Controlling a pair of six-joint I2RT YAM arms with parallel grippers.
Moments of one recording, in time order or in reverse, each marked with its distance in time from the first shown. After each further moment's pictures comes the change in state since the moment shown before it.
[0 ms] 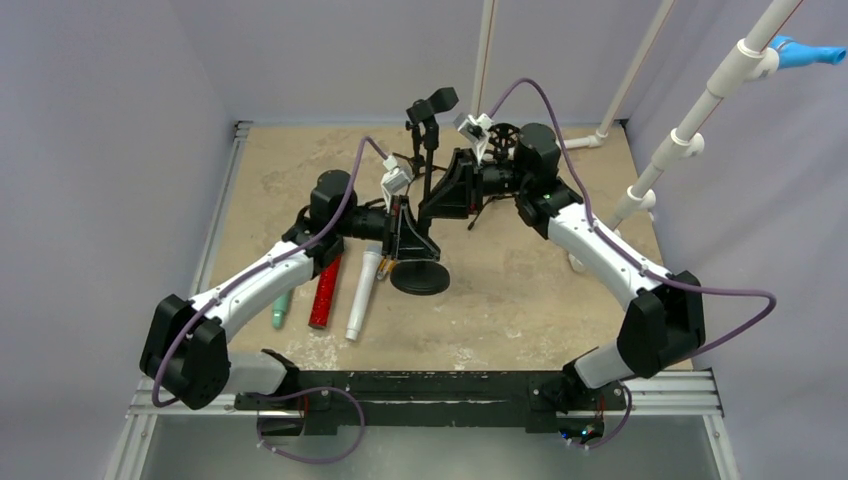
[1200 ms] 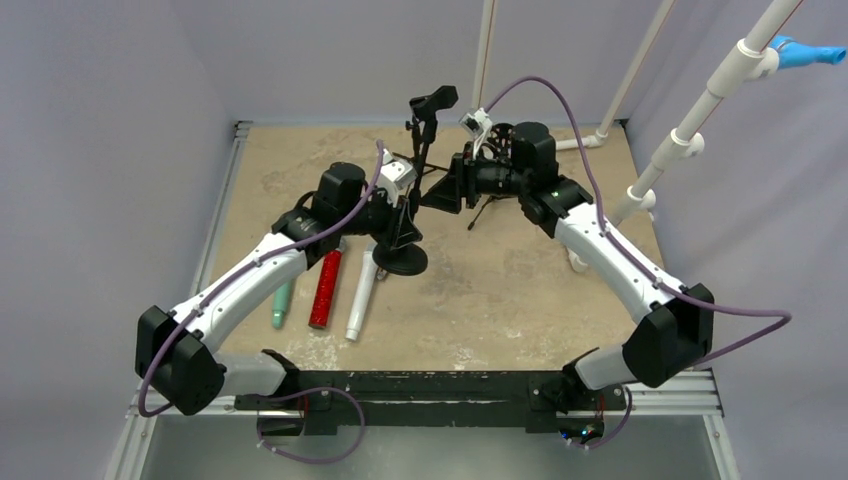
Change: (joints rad) left arm -0.040 -0.033 0.169 -0.516 -0.554 0.332; right arm 0.016 -0.047 0.109 -0.420 0.380 -0.132
